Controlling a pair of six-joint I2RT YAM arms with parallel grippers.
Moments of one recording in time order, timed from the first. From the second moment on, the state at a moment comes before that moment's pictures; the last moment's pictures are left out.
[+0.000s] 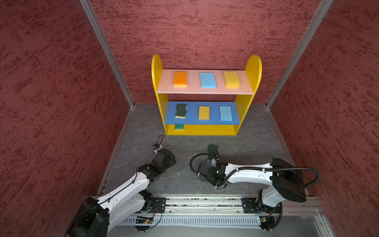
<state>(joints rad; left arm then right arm) -0.54 0.91 0.35 -0.27 -0.22 -0.93 1.22 1.61 0.90 -0.71 0.27 1.37</state>
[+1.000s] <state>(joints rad) -0.50 0.88 0.31 -0.27 -0.18 -0.95 1.22 1.65 0.91 -0.71 0.25 1.34</state>
